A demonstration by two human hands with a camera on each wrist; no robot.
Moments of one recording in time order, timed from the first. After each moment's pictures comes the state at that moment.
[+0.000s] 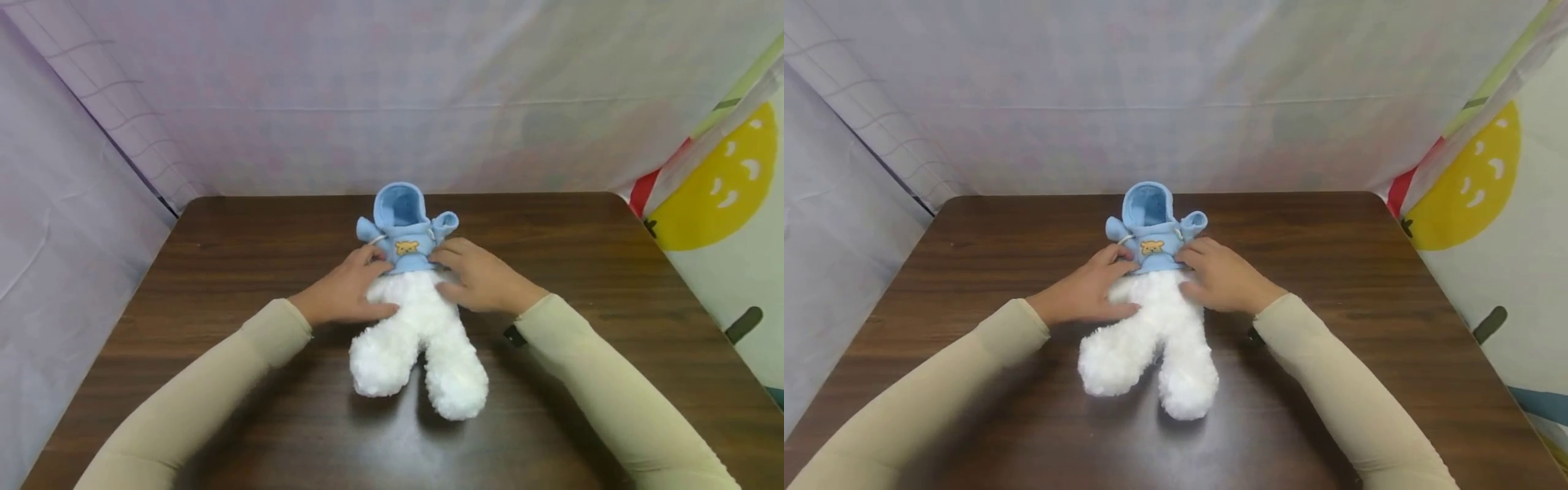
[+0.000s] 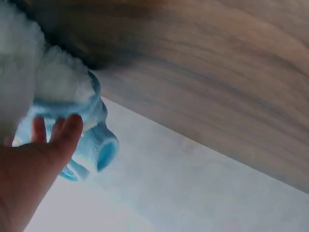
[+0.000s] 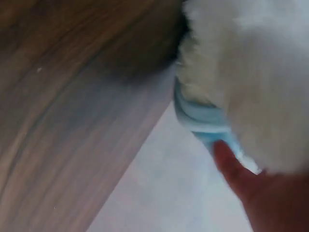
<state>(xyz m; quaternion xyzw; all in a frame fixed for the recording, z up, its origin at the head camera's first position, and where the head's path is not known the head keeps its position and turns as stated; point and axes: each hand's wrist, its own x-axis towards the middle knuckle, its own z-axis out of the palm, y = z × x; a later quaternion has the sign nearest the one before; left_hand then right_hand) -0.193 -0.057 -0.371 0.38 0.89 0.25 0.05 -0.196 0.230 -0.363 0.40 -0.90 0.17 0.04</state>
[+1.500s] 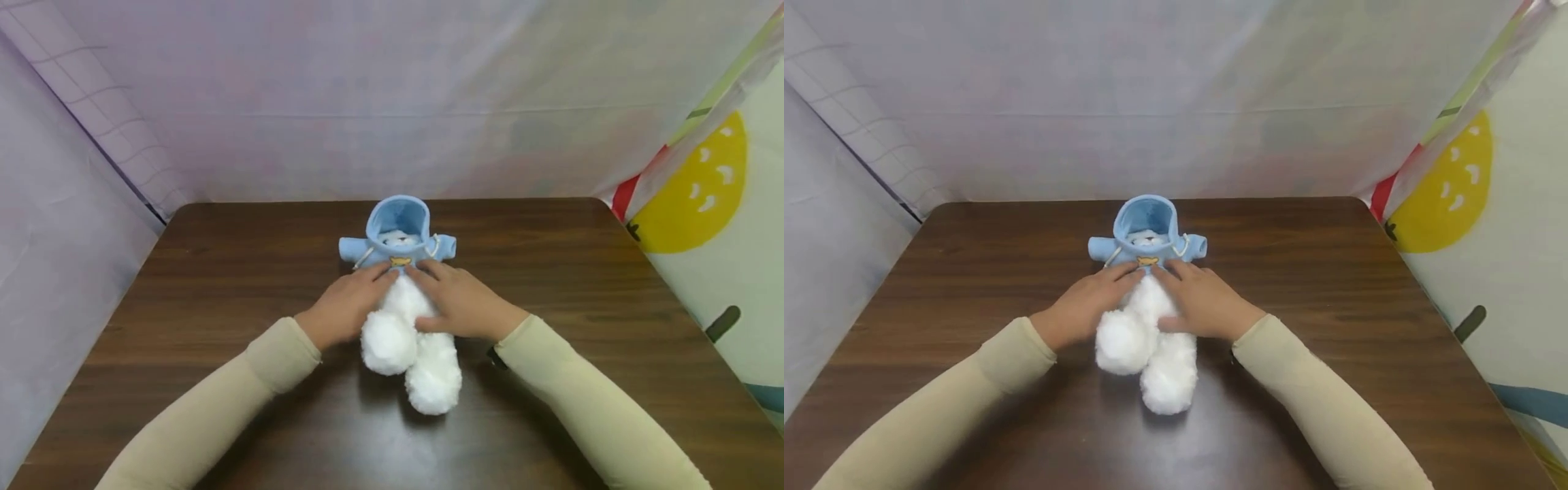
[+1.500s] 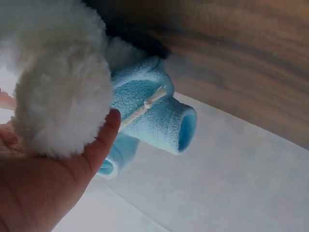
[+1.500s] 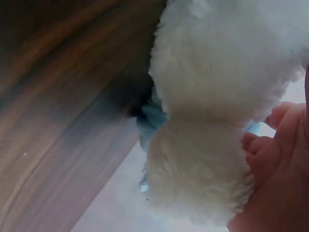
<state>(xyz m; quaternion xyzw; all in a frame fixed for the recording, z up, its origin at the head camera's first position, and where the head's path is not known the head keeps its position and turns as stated) -0.171 -0.034 -0.361 0.40 0.91 0.13 -0.01 -0.171 0.209 -0.368 0.39 -0.92 0.09 0.03</state>
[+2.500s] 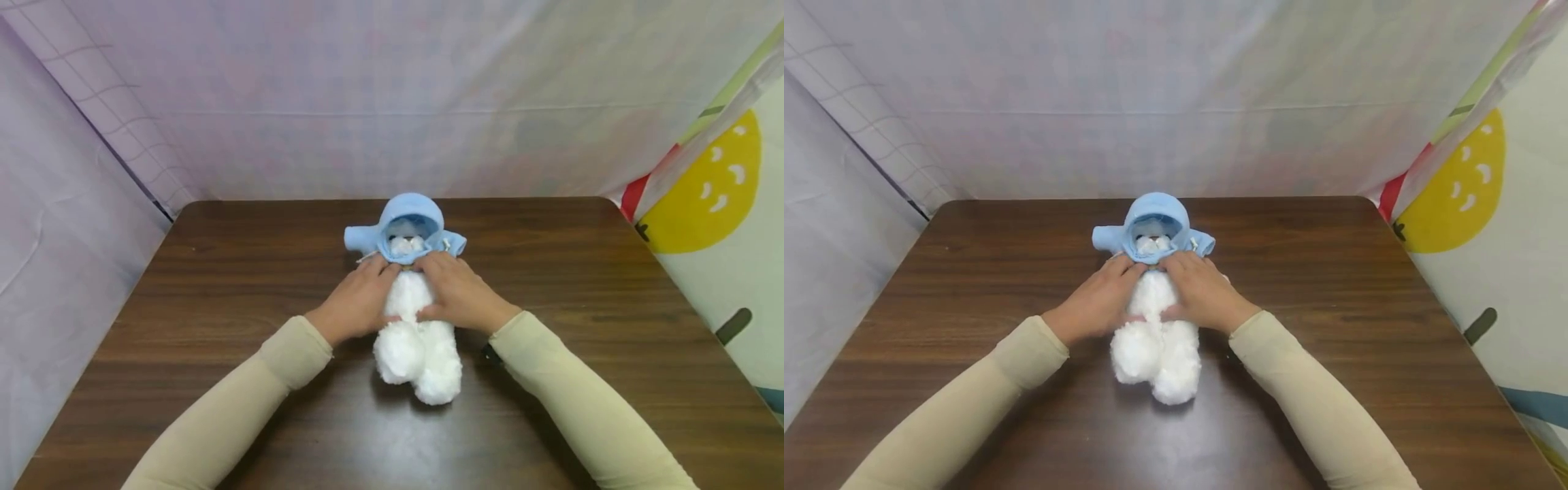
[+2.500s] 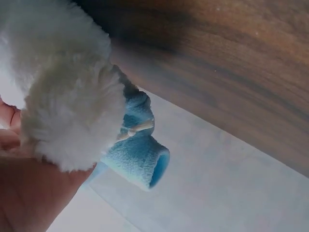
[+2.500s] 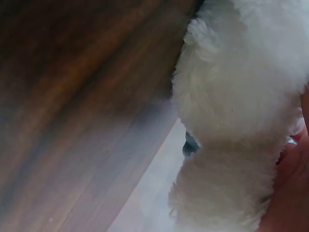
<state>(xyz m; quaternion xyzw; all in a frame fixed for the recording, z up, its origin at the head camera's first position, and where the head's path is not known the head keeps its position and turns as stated) -0.173 -0.022 -0.367 0.37 0.92 0.14 -0.06 -0.183 0.204 -0.378 0.36 -0.92 0.14 0.07</state>
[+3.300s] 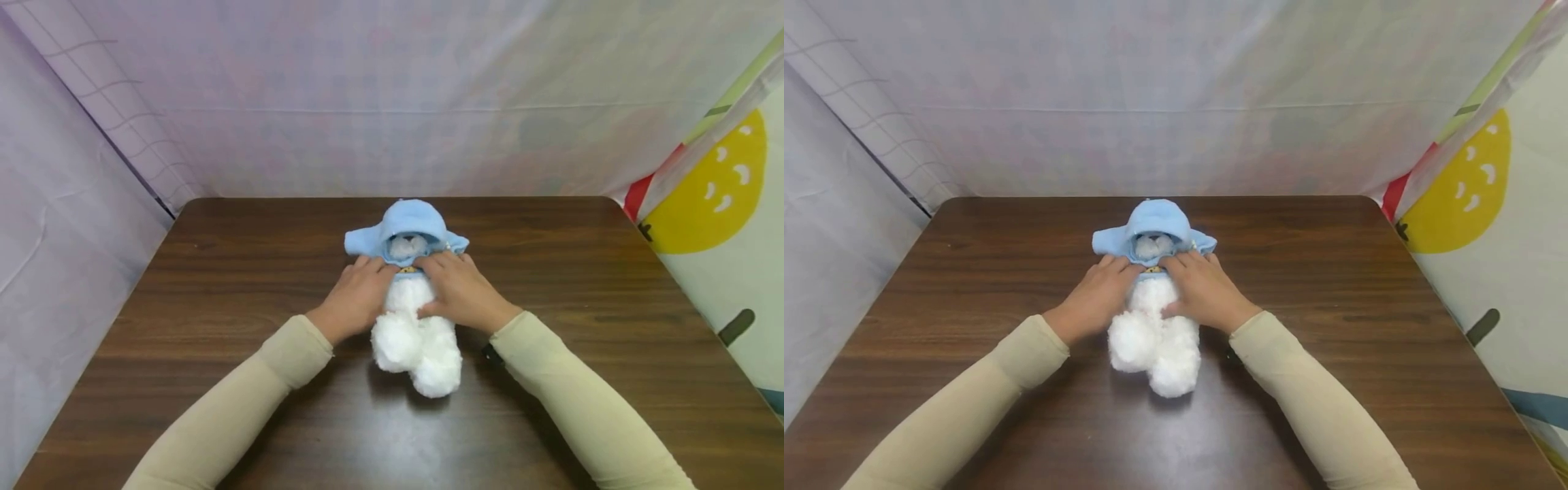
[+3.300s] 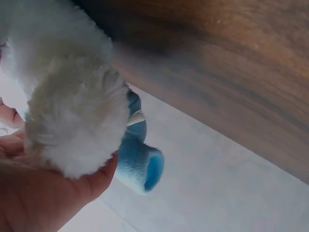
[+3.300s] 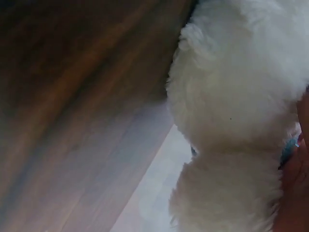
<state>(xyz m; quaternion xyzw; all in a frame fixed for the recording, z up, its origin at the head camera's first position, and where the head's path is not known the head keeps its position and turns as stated) -0.171 -0.024 -0.365 0.34 0.94 0.09 -0.05 -0.181 0.200 -0.376 0.34 -0.93 0.12 0.09</state>
